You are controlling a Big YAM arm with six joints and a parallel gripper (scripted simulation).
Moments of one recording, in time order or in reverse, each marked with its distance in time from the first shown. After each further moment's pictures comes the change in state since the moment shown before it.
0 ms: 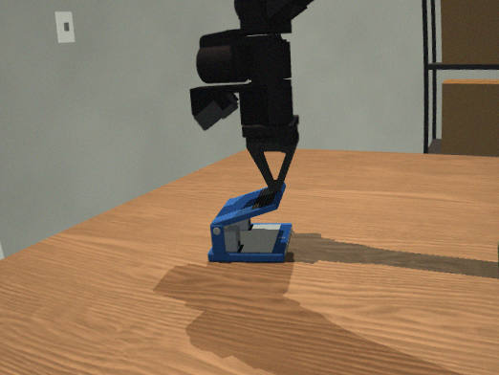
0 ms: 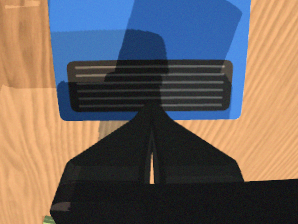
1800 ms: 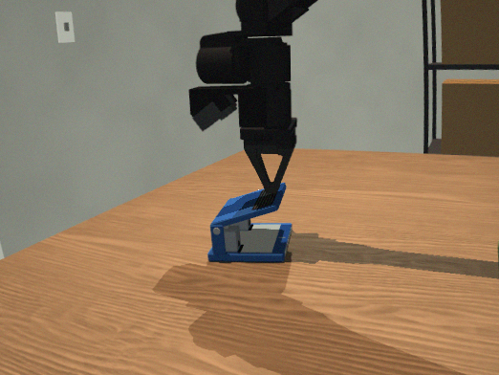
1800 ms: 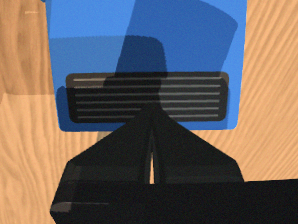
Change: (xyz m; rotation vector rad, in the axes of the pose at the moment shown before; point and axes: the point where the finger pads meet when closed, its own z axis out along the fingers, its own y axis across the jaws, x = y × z) arm -0.006 -0.001 0.003 0.008 -0.031 0.000
